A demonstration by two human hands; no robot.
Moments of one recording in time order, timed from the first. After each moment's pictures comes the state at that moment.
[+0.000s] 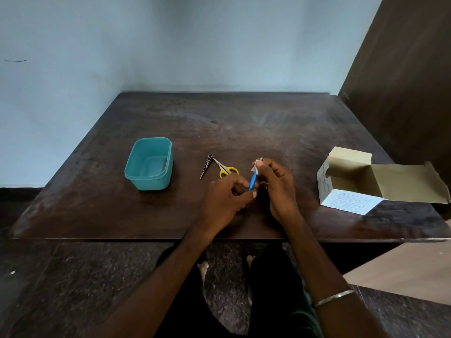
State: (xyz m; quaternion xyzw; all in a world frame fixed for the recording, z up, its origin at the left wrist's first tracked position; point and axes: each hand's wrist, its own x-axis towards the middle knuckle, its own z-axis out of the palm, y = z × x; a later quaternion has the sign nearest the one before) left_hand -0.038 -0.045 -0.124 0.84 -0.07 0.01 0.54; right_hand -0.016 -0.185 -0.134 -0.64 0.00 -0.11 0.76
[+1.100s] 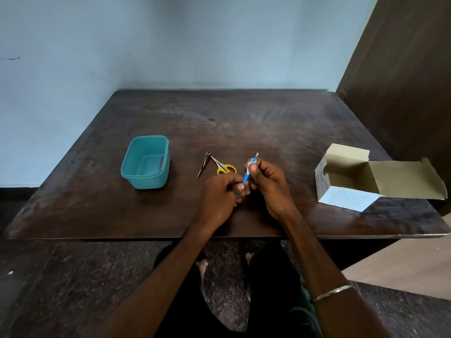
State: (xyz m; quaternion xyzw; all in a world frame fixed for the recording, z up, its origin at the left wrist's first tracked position) left_hand -0.035 -0.045 -0.129 0.80 -0.08 0.00 0.60; right_hand -0.016 -0.185 -0.140 -0.64 -0.10 -0.05 0.76
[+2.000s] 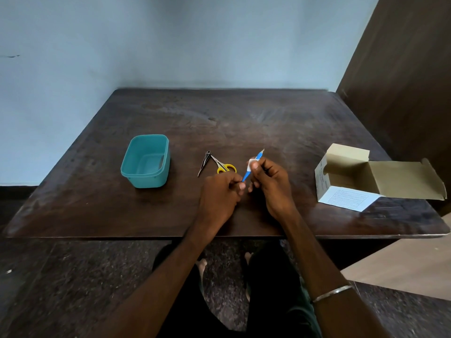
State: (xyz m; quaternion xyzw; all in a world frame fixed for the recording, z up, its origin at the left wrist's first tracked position) left_hand -0.031 -0.048 -0.131 0.84 -0.06 0.07 0.53; right_hand -0.013 -0.187 -0.143 -0.65 -0.05 -0.08 0.75
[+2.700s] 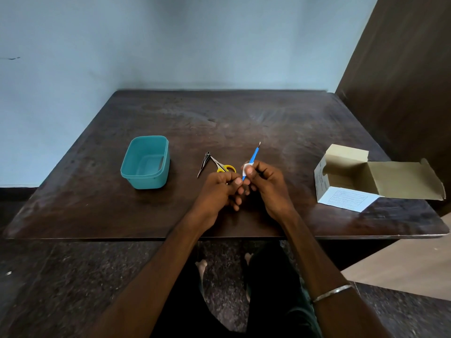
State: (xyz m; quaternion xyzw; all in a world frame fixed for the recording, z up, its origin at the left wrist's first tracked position) left_hand -0.031 -0.040 -0.117 0.69 -0.04 -0.14 0.71; right_hand -0.018 -0.184 -0.138 -0.66 -0.10 -0.04 0.74
